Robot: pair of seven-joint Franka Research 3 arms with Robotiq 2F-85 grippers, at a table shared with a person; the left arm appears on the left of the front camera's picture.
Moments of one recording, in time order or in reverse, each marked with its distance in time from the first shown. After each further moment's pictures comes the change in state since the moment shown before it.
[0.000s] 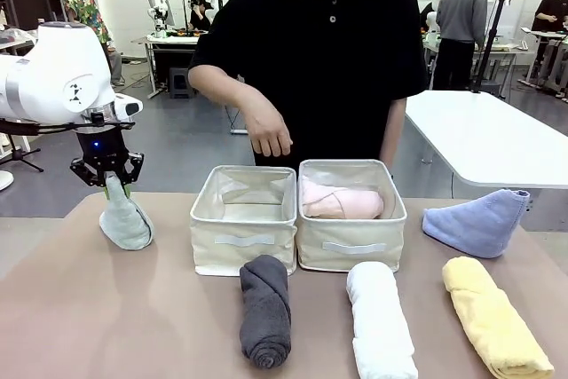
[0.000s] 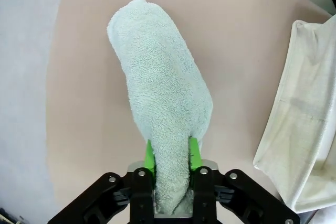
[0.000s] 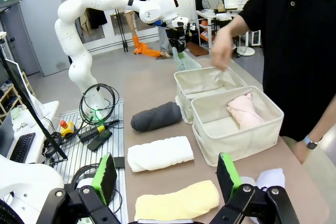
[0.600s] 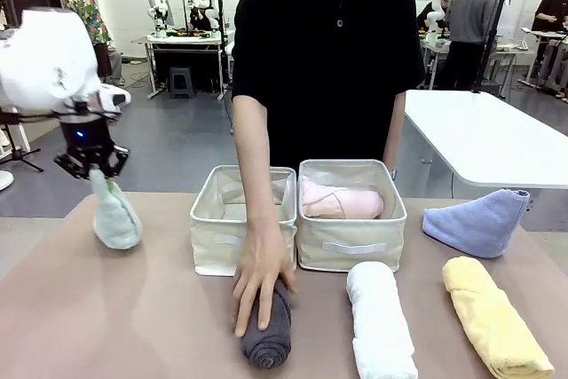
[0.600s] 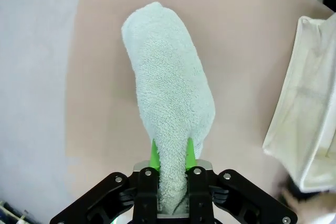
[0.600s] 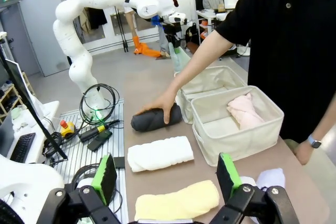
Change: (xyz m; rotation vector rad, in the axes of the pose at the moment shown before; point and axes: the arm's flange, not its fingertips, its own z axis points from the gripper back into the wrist) left arm -0.006 0.029 0.038 0.020 0.027 -0.005; right arm 0.000 0.000 0.000 0.001 0.000 -0.001
